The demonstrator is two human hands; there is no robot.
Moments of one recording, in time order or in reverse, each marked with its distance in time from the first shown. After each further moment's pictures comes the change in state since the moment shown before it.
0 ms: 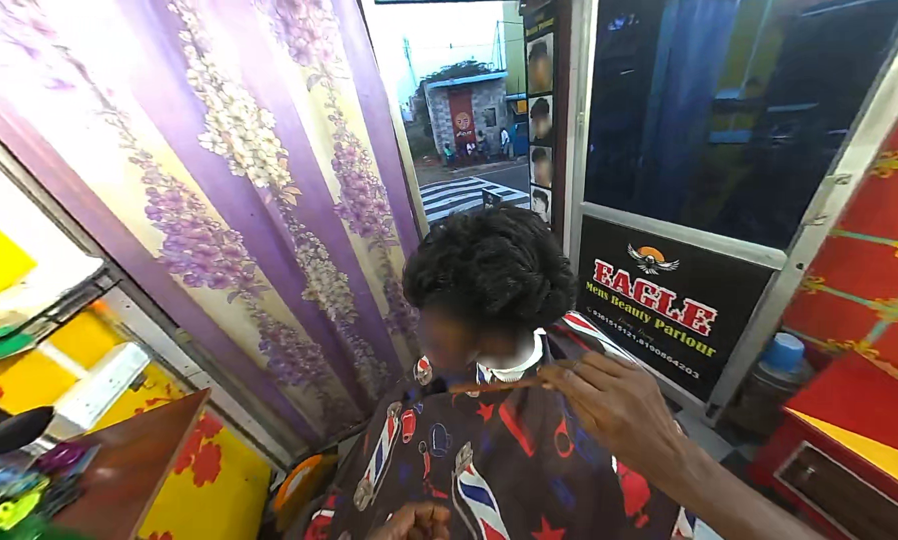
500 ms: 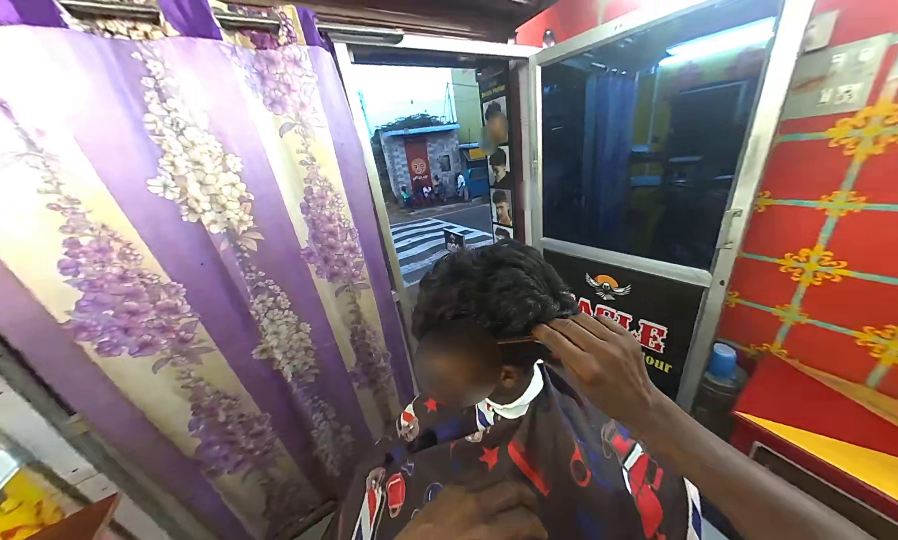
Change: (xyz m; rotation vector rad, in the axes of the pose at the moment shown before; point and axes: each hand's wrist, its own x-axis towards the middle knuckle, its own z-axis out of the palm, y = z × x) left_hand 0.110 0.044 -0.020 0.606 -0.519 0.857; right_hand 0.063 0.010 0.007 -0.401 0.140 -0.049
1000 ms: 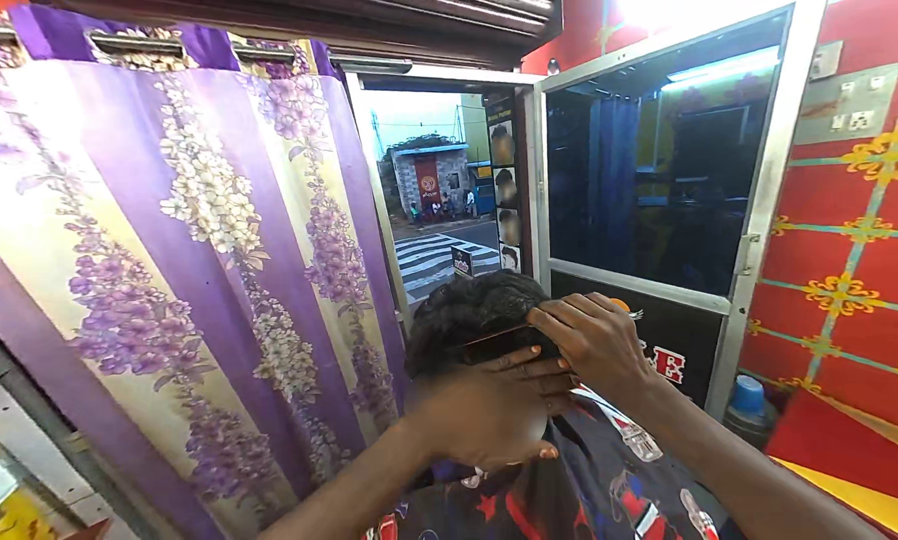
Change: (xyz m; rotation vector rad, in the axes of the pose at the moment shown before) left_hand 0.118 -0.056 -0.099 0.512 0.093 0.407; right_hand 0.056 0.043 0.012 0.000 0.024 -0.052
